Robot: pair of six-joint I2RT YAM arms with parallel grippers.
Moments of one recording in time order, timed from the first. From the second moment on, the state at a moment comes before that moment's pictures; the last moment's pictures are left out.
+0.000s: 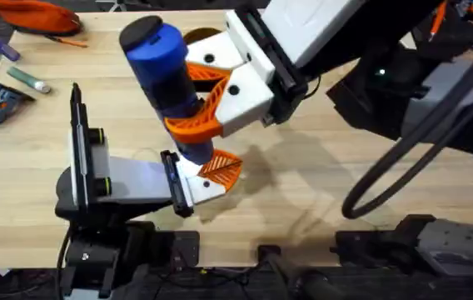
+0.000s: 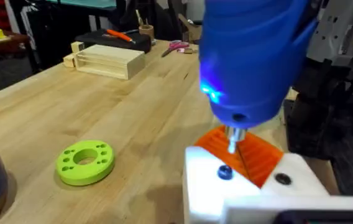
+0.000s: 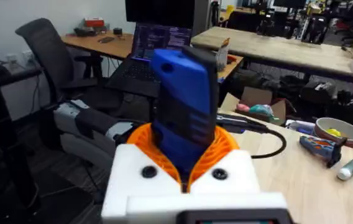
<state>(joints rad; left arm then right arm) -0.04 0.01 0.01 -0.13 1.18 0.08 0.71 1.42 0.95 0.73 -1.30 0.14</state>
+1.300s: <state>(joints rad) -0.04 0.01 0.01 -0.13 1.18 0.08 0.73 1.43 0.95 0.73 -1.28 0.10</state>
